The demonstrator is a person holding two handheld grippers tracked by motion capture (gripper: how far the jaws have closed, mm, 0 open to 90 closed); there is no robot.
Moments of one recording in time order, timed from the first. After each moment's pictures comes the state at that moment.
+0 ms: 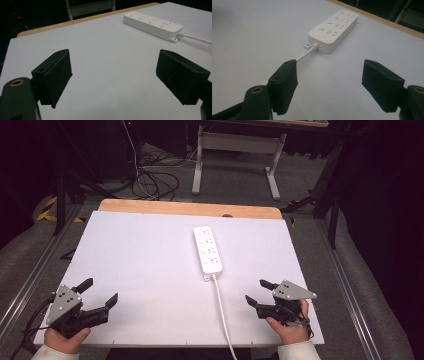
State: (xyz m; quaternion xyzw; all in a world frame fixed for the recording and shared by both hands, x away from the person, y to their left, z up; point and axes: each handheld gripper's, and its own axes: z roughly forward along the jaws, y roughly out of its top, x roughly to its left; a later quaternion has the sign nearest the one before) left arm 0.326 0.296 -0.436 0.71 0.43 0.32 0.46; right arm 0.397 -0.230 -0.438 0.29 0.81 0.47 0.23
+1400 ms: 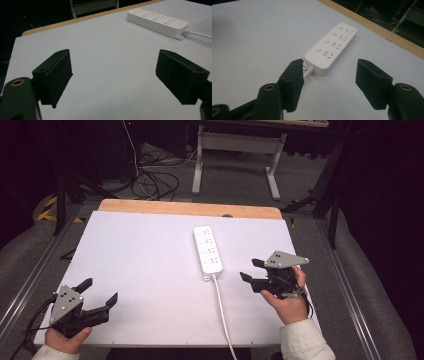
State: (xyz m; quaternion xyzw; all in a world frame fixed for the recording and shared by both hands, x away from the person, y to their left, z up) left arm 0.327 0.294 -0.437 0.71 0.43 0.33 0.45; right arm 0.440 -0.202 -0.375 0.28 0.83 0.44 0.21
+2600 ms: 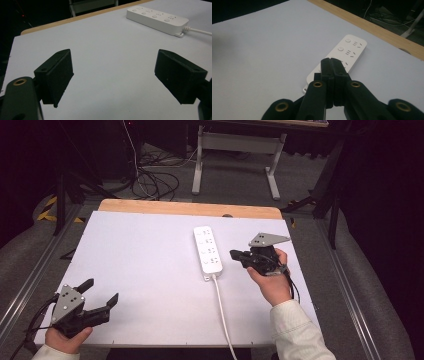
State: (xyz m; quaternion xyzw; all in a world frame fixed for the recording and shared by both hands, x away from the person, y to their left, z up) left arm 0.328 0.293 -0.438 0.71 0.43 0.33 0.44; right arm 0.489 -0.167 -0.371 0.28 0.83 0.46 0.17
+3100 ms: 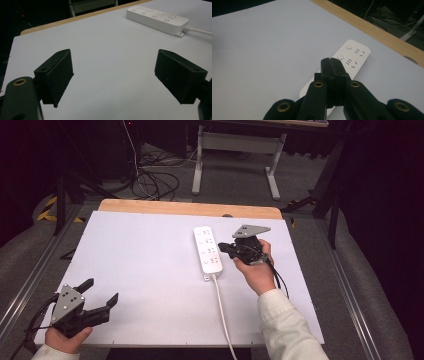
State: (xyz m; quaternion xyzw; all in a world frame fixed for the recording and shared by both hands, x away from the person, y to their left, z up) left arm 0.328 0.293 -0.438 0.71 0.43 0.33 0.44; right arm 0.523 -0.133 -0.382 0.27 0.84 0.44 0.17
